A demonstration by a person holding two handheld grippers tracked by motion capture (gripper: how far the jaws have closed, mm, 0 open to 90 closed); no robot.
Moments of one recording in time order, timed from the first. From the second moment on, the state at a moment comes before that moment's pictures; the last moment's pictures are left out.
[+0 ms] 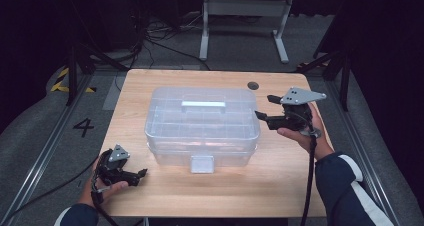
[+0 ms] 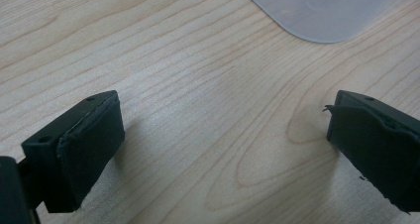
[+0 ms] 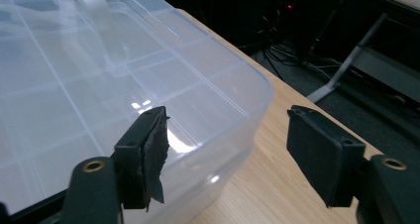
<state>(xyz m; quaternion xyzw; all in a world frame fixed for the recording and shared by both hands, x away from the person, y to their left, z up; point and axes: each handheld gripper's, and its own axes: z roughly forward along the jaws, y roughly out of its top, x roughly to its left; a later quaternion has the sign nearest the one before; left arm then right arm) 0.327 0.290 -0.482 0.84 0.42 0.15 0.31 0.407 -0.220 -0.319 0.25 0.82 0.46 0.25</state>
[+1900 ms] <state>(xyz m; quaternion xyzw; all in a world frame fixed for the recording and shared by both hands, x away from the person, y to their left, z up) 0.328 0.289 -0.483 0.84 0.42 0.16 0.32 0.416 -0.122 -0.308 0.16 0.86 0.44 0.20</state>
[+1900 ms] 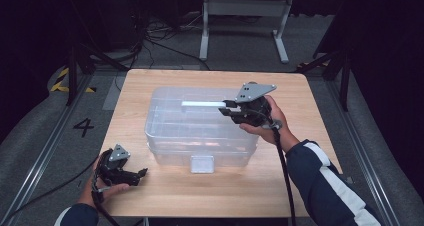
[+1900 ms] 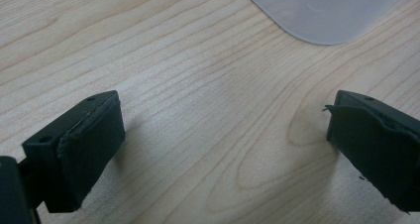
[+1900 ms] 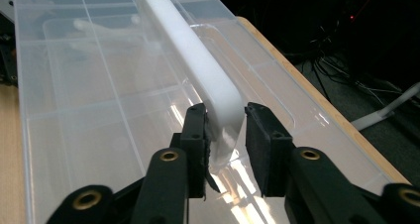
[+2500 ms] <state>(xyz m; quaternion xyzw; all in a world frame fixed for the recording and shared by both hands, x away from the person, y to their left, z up) 0.318 0.282 -0.447 0.83 0.40 0.17 0.36 0.422 -0.119 -0.301 0.17 0.86 0.44 0.20</state>
